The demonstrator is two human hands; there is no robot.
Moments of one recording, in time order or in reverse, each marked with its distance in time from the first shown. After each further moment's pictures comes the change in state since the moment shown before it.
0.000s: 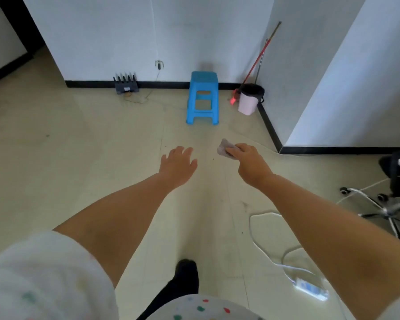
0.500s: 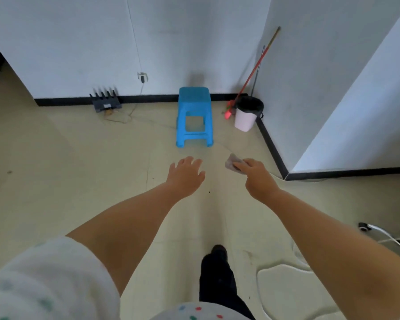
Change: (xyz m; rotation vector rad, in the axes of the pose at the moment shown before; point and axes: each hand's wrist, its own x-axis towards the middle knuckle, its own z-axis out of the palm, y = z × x) left_hand 0.378 0.011 -0.008 0.071 -0.101 0.118; right_hand 0.320 0.184 0.044 0.068 -0.001 0.121
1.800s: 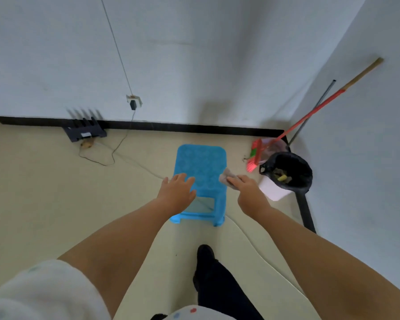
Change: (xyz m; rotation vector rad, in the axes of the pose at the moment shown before) left_hand 0.845 -0.186 -0.078 0.060 -0.180 -0.101; right_hand 0.856 0.235 0.089 0.154 -0.218 0.046
